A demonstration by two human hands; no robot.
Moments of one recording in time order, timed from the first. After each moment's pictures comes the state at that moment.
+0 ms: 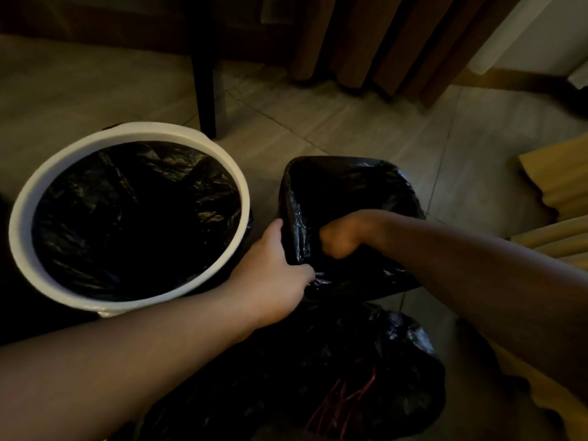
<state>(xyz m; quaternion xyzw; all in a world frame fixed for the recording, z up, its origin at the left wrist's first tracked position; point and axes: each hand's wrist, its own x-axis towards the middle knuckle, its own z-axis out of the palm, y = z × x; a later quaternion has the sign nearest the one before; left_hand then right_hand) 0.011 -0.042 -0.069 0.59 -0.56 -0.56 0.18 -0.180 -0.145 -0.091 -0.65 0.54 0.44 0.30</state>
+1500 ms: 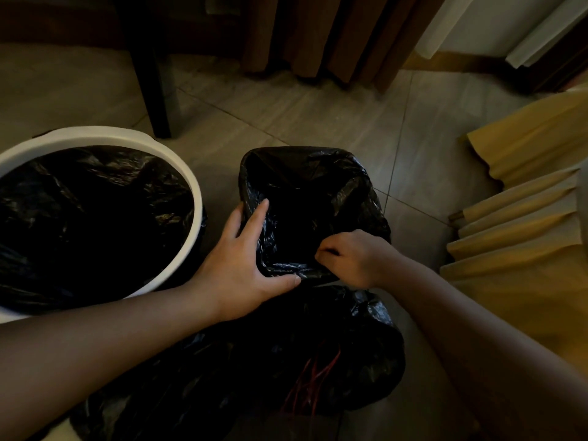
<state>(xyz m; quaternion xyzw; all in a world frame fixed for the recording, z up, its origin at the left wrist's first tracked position) 0.009 -0.049 -0.090 0.48 -0.72 -0.48 0.14 -0.262 -0.038 -0.068 -0.72 0.64 0.10 0.25</state>
